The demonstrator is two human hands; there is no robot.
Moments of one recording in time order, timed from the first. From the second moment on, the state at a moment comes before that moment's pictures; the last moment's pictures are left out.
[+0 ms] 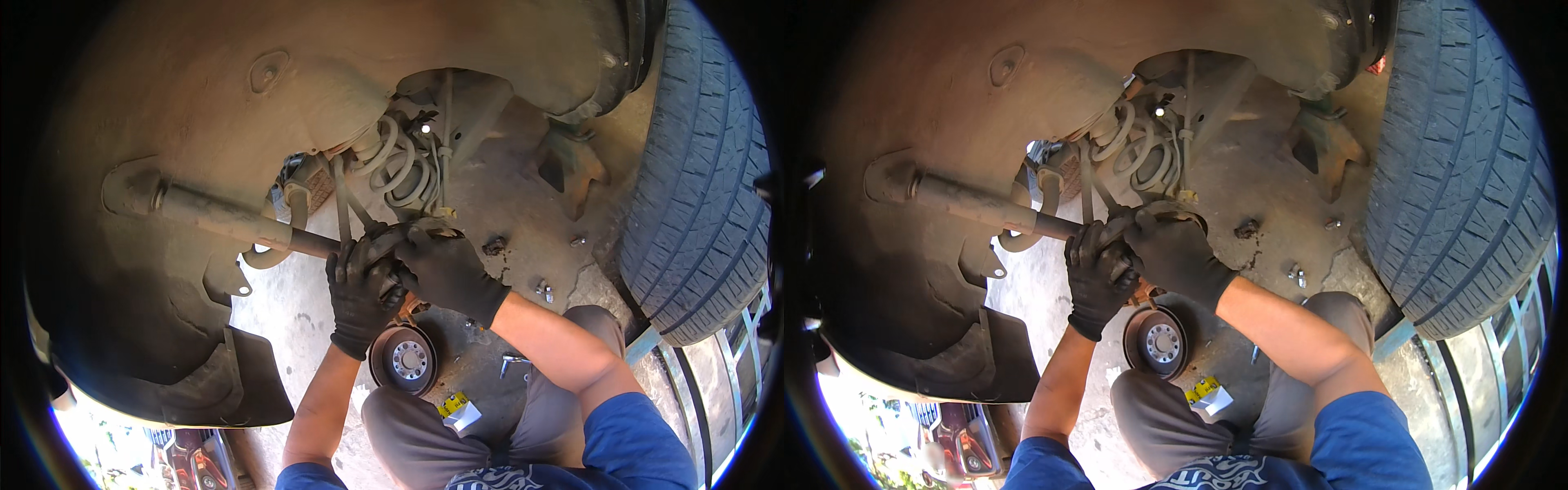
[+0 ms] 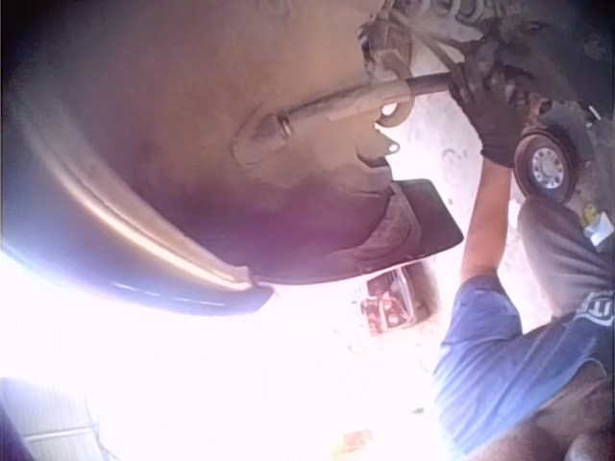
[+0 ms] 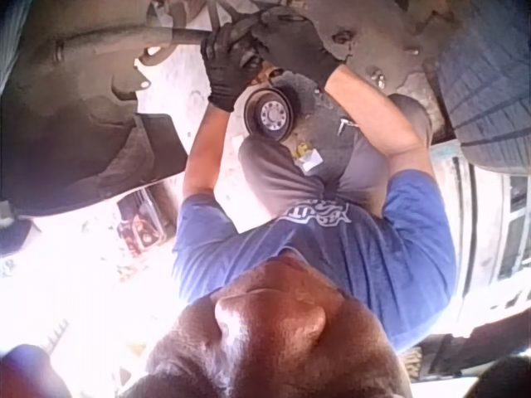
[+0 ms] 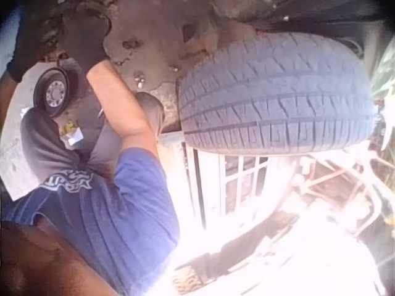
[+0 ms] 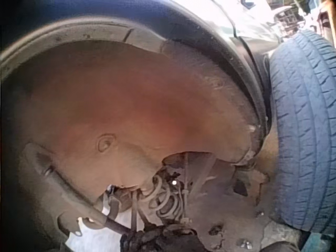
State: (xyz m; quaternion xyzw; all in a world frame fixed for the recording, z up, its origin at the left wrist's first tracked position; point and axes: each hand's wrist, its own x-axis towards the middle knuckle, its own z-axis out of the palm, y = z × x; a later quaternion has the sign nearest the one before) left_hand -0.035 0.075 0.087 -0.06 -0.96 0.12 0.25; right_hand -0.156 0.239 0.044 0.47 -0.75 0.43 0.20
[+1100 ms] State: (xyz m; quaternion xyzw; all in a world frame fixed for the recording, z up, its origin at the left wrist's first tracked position) left_hand -0.038 0.073 0.073 -0.06 -0.94 0.09 0.34; right_hand -0.177 0.247 0.024 0.51 -0.65 0.50 0.25
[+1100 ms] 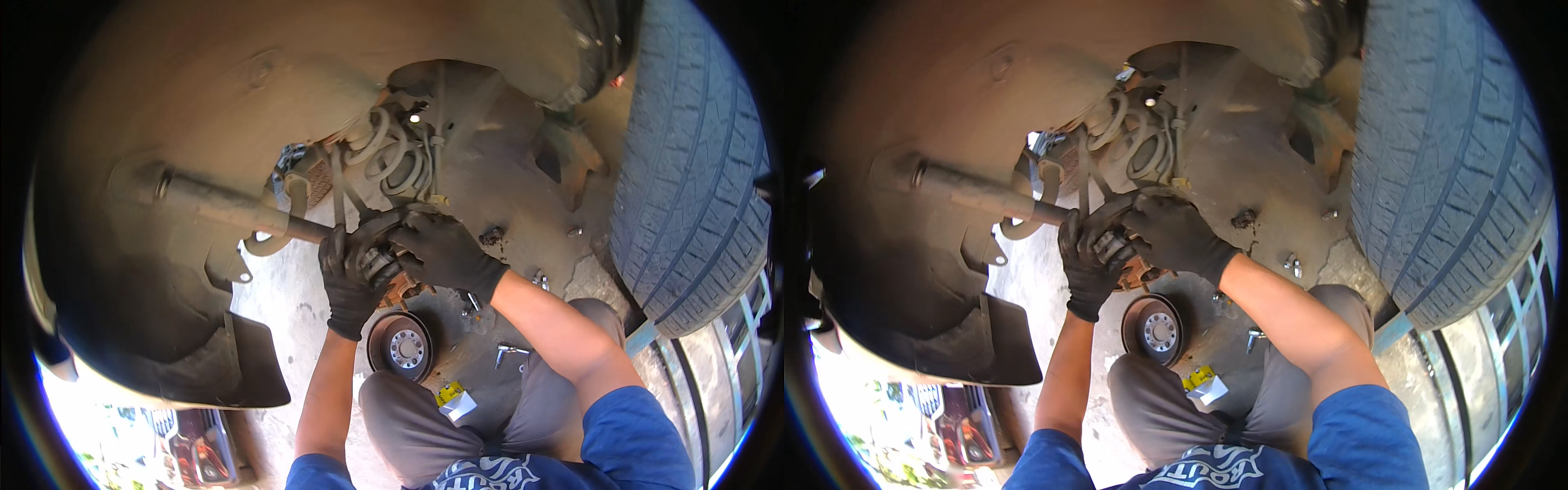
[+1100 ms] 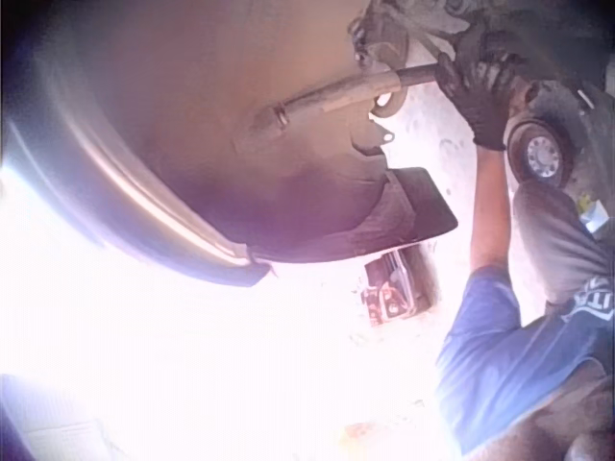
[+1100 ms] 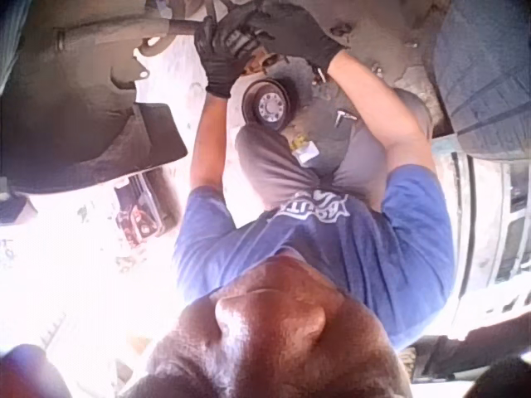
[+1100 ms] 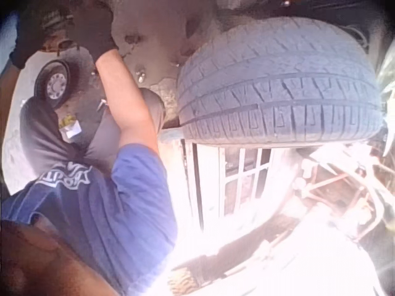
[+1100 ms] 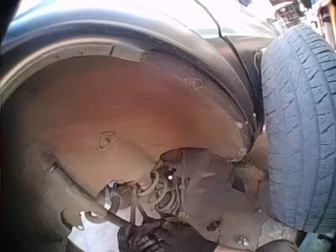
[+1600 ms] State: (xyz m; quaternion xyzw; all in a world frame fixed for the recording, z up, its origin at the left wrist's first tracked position) left_hand -0.005 0.071 0.055 0.08 -0.90 -0.10 0.42; right_hand -0.144 0.238 0.051 0.52 -0.74 0.36 0.23
